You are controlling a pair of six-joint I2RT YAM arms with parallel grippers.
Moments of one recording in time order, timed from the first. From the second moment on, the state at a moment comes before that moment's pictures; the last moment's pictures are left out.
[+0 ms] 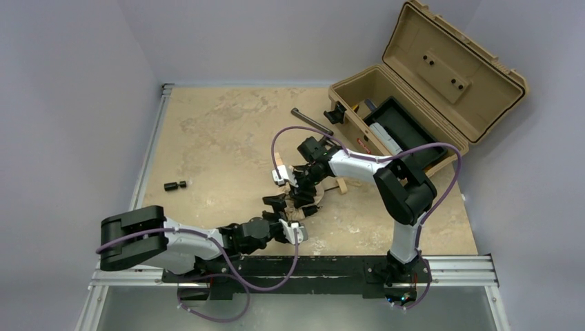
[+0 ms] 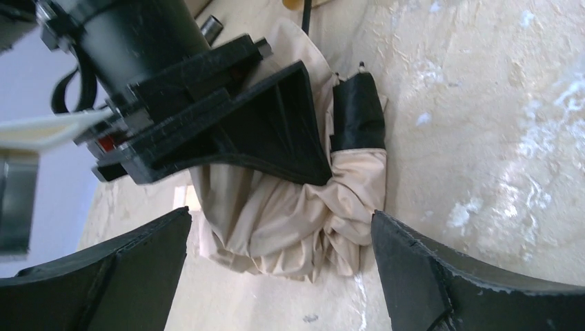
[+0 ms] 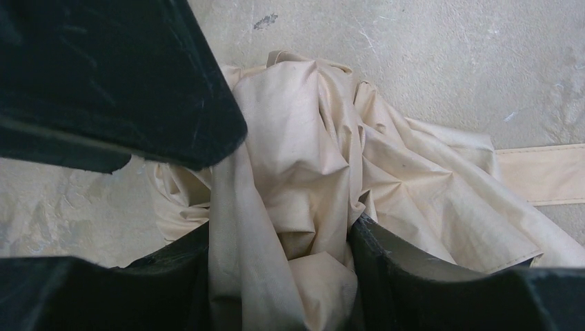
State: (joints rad) left arm -1.28 1.28 0.21 0.73 -0.42 0.62; right arm 0.70 1.89 1.17 -0.53 -0.65 -0.95
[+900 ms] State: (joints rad) left arm -1.19 1.65 0.41 0.79 -0.34 0.36; right arm 0.65 1.89 1.19 -0.68 -0.71 -1.11
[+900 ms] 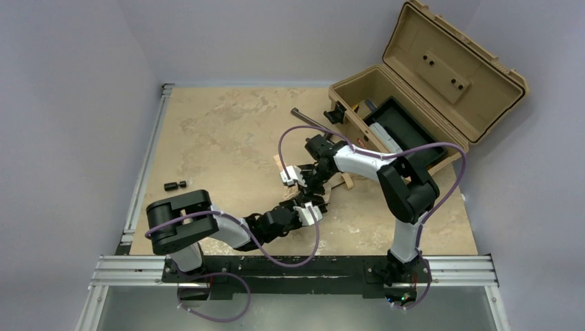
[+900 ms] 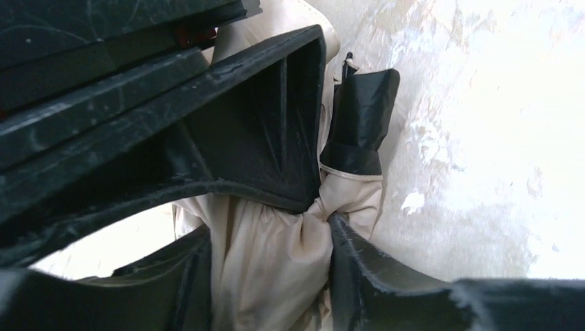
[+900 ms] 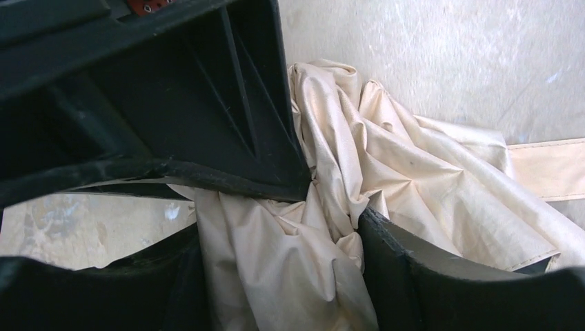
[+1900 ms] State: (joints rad) left arm -1.07 1.81 0.52 0.88 0.02 -0.09; right arm 0.41 1.66 1.22 -1.01 -0.80 -1.29
